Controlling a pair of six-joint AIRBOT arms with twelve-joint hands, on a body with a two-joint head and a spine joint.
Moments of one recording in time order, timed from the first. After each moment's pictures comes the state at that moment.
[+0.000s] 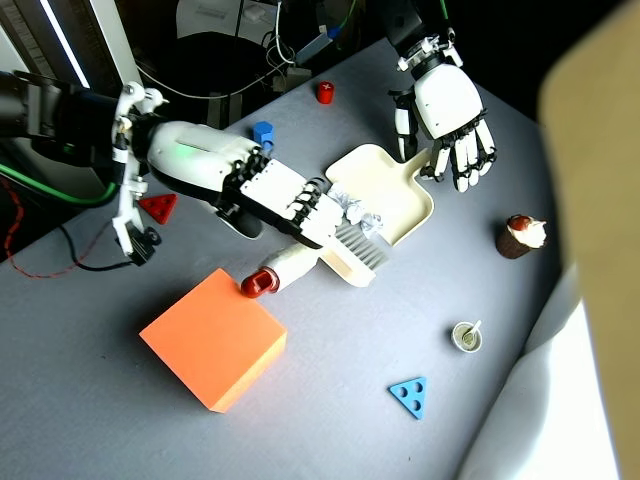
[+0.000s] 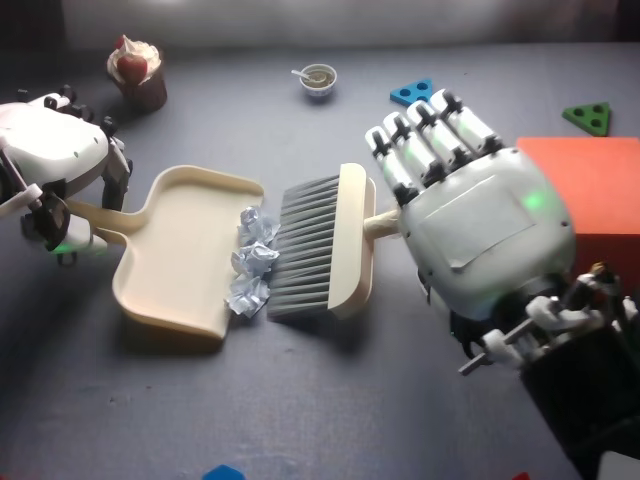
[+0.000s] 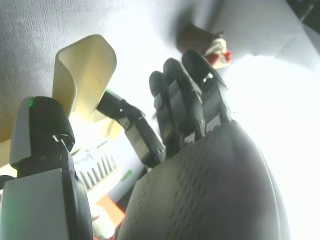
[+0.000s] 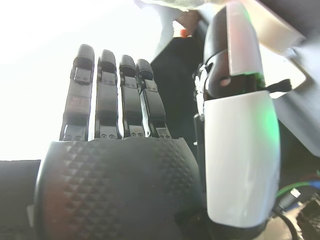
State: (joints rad) left arm 0.75 -1.01 1.22 -0.83 -0.46 1.78; right arm -0.49 -1.38 0.87 -2.43 -1.32 0.86
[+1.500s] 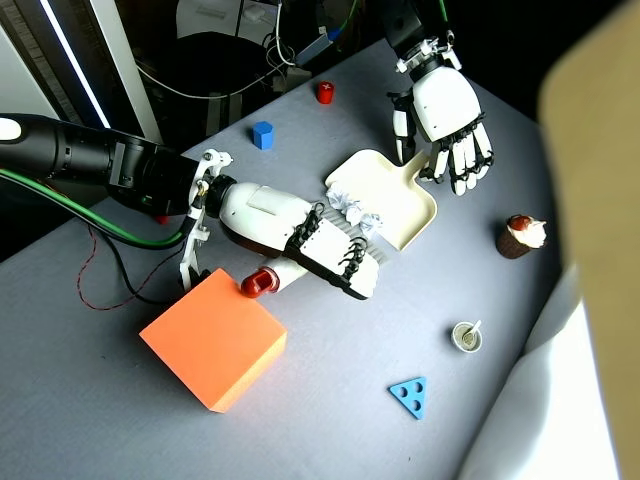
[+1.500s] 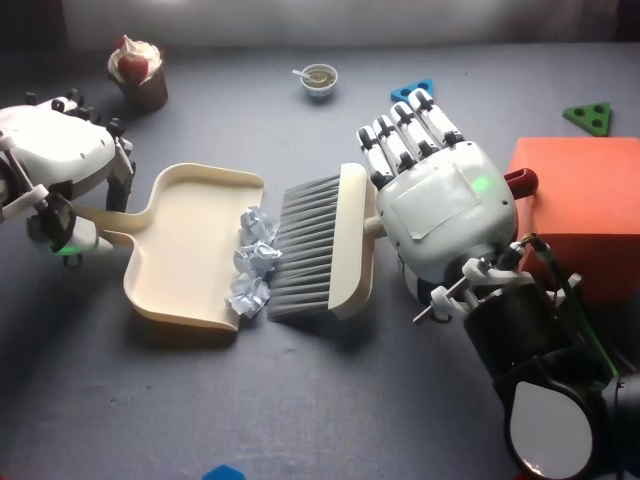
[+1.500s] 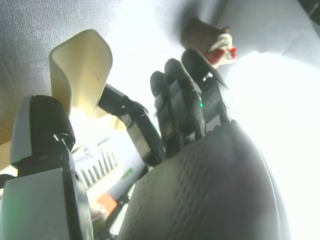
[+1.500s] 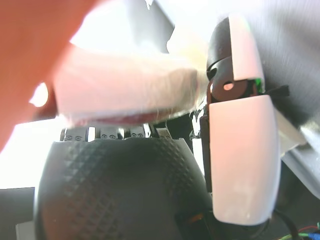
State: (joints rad) left arm 0.75 -1.02 1.22 -0.83 -0.44 1.78; right arm -0.47 -1.56 1.20 -2.40 -1.23 0.90
